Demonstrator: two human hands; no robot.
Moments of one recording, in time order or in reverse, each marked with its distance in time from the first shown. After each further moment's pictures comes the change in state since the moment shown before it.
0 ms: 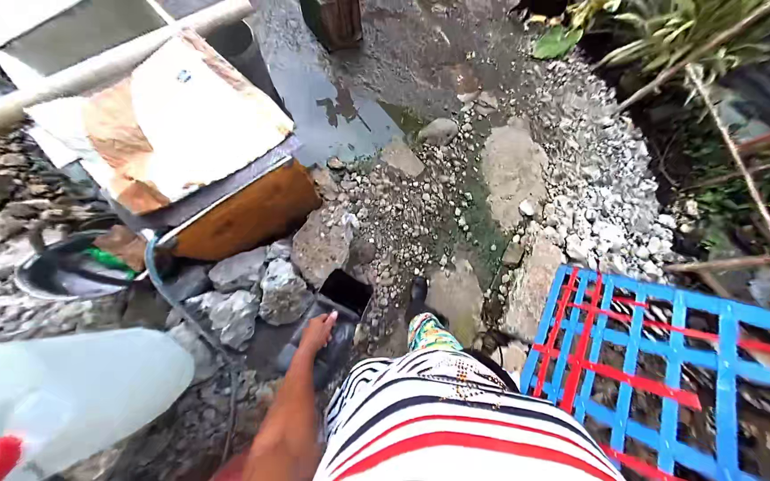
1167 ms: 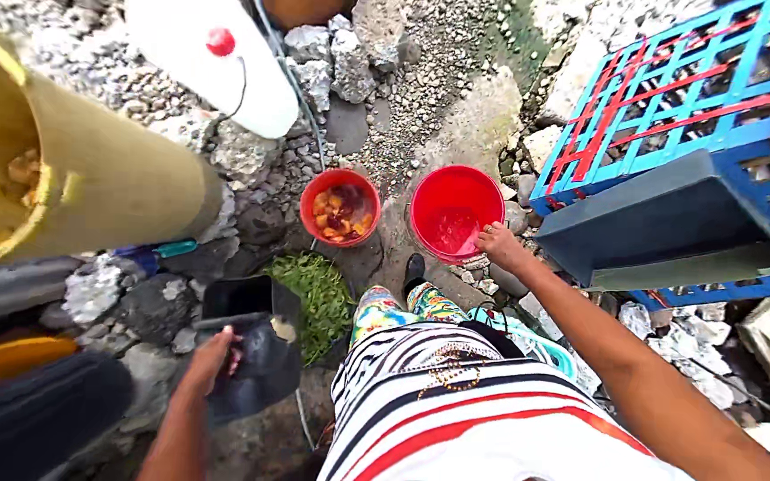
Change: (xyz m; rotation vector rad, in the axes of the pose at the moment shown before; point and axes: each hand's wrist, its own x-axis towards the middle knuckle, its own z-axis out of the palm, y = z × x) left_hand -0.624 -0.872 -0.029 -0.278 0.259 -0.297; right_hand -0.735 0.200 0.492 -0.430 -0.185 -1.303
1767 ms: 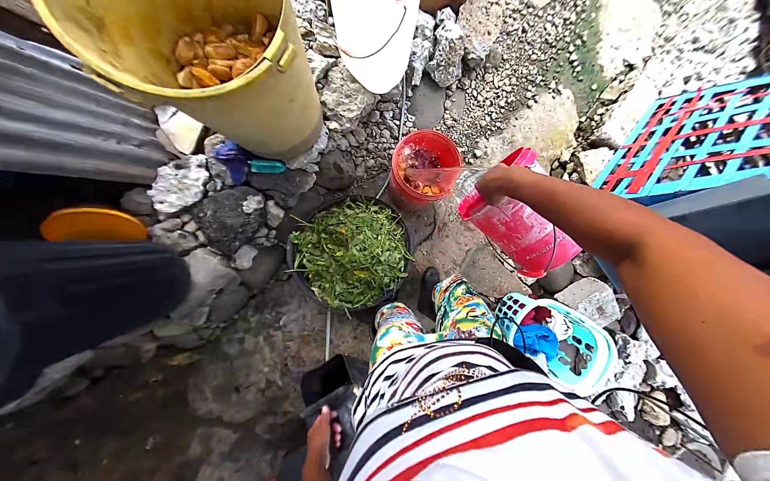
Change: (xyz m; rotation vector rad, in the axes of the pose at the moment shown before) left_hand -0.075 -0.497 0.042 -0.568 -0.072 -0.478; right_hand 0.248 -0.362 -0.052 -0.475 -1.091 0.165
